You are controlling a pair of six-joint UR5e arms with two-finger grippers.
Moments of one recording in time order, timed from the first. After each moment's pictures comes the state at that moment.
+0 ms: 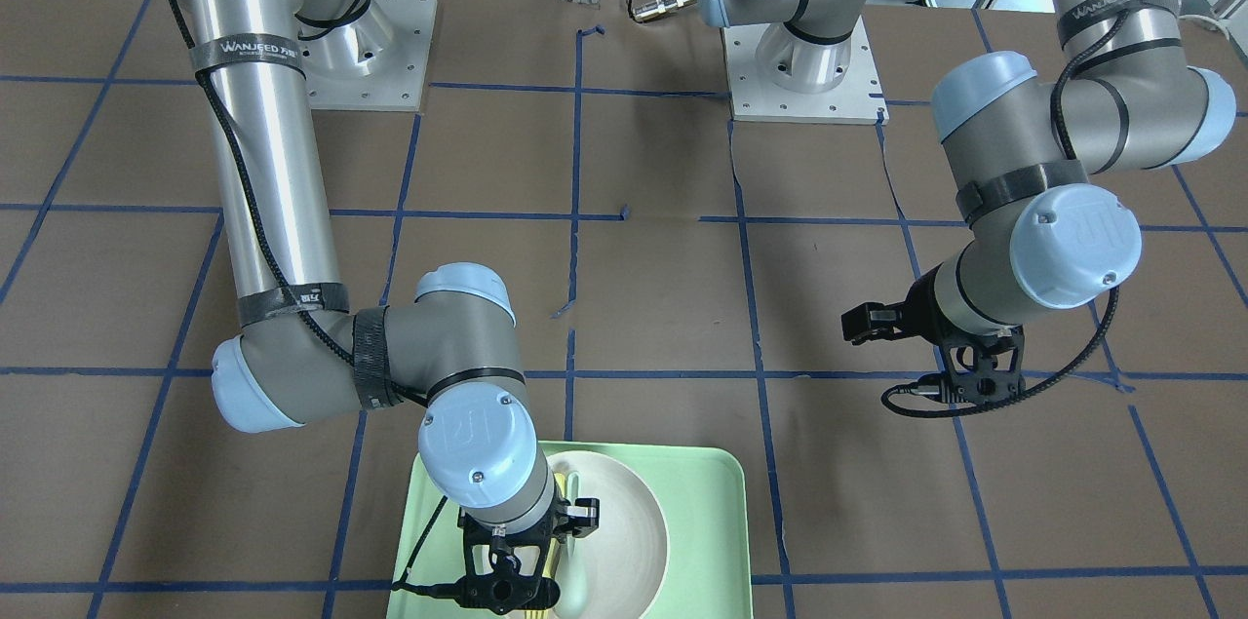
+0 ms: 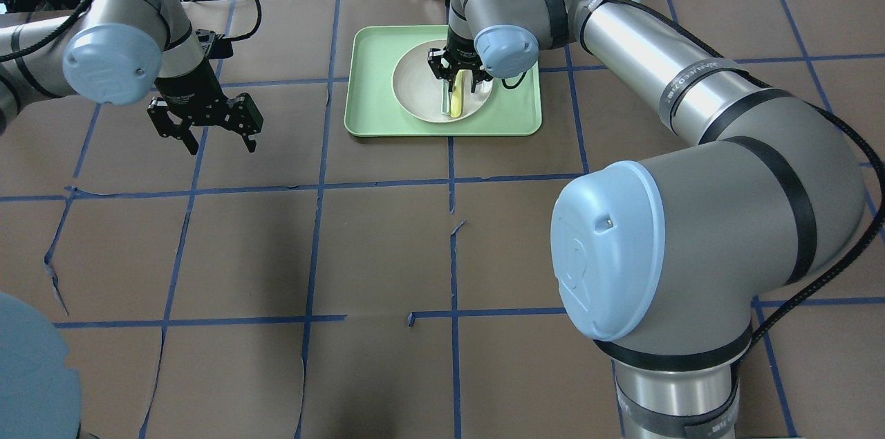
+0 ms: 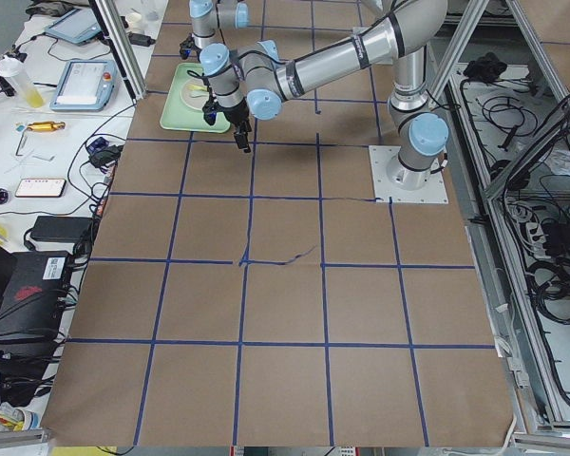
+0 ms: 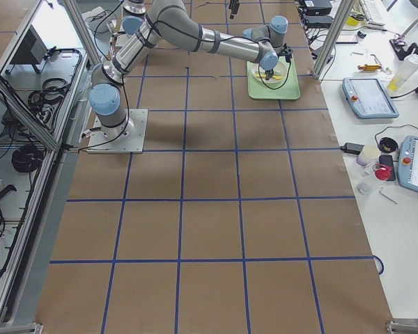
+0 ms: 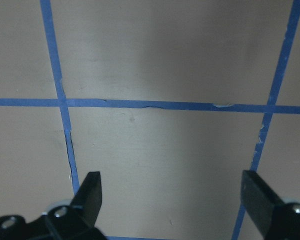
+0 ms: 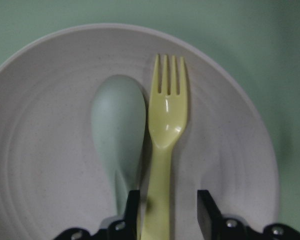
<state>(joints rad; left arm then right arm) -1.40 -1.92 -1.63 -1.38 1.65 0.12 1.81 -0.71 1.11 -2.05 -1.48 0.29</state>
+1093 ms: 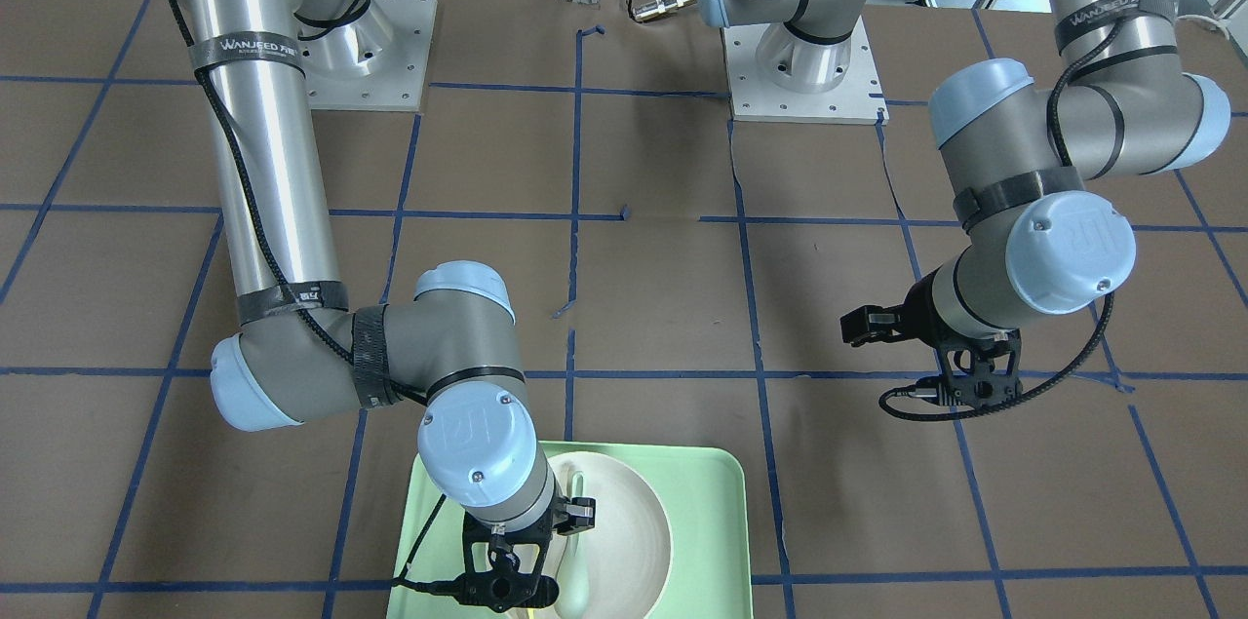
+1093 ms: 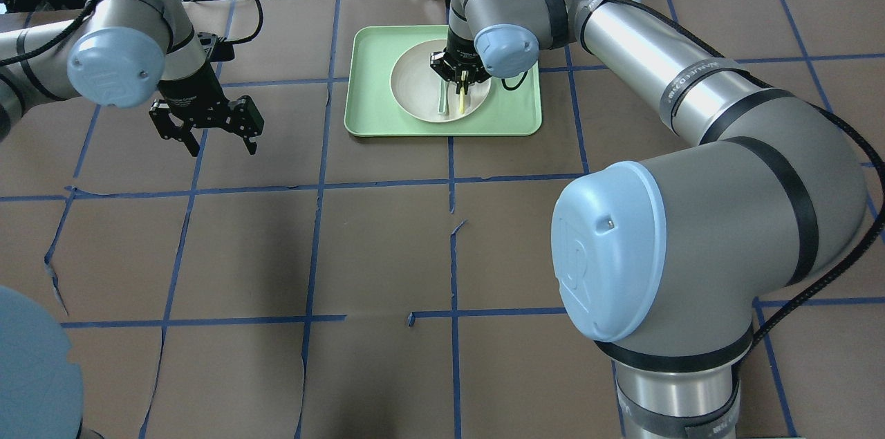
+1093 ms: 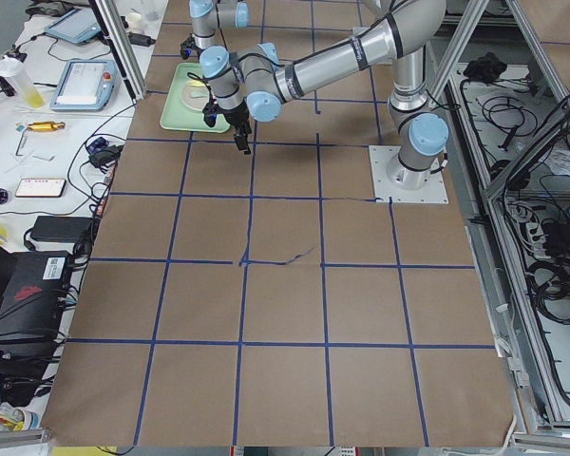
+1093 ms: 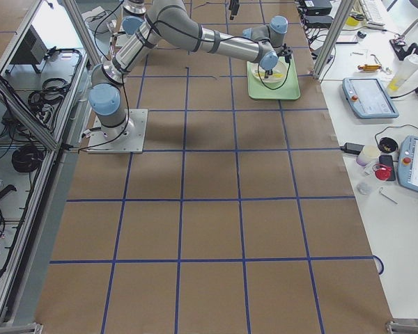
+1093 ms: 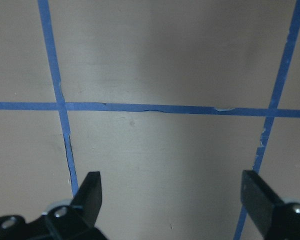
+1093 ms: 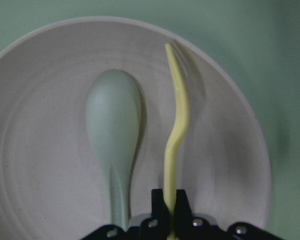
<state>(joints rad) -1.40 -1.92 -1.63 -1.37 1.66 0.13 1.81 -0.72 1.11 -2.04 -1.48 0.30</state>
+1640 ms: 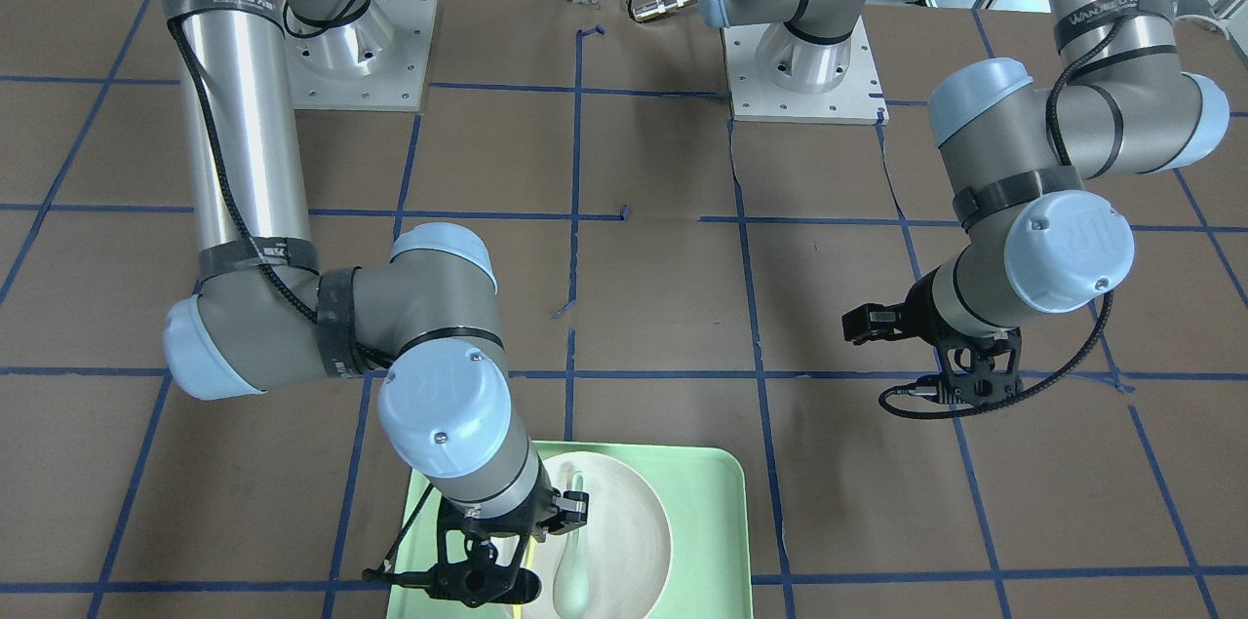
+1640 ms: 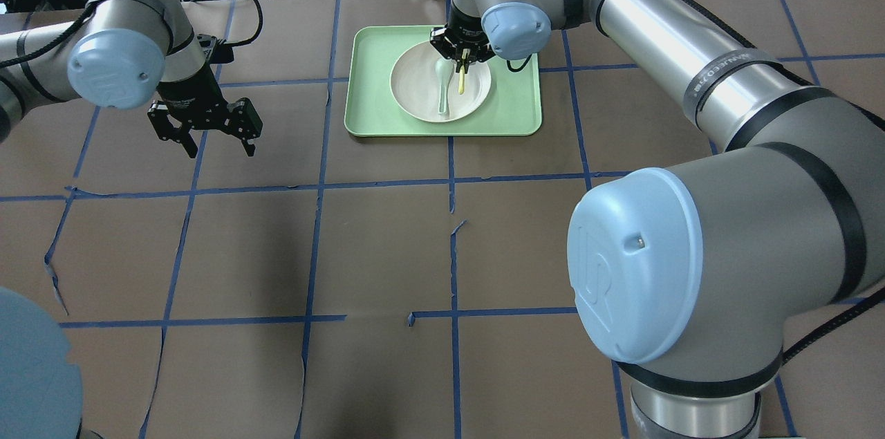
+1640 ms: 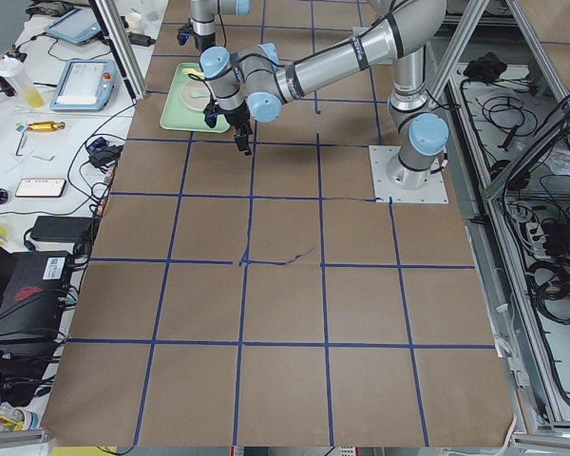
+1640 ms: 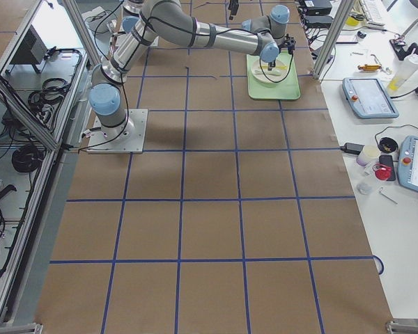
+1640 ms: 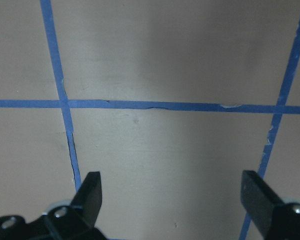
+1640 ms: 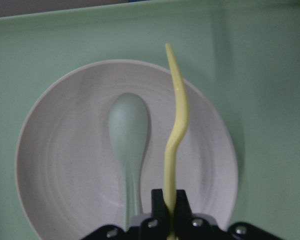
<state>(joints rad) -1.40 -1.92 -1.64 -1.37 1.67 0.13 1.79 -0.79 1.11 -2.03 -1.46 0.31</state>
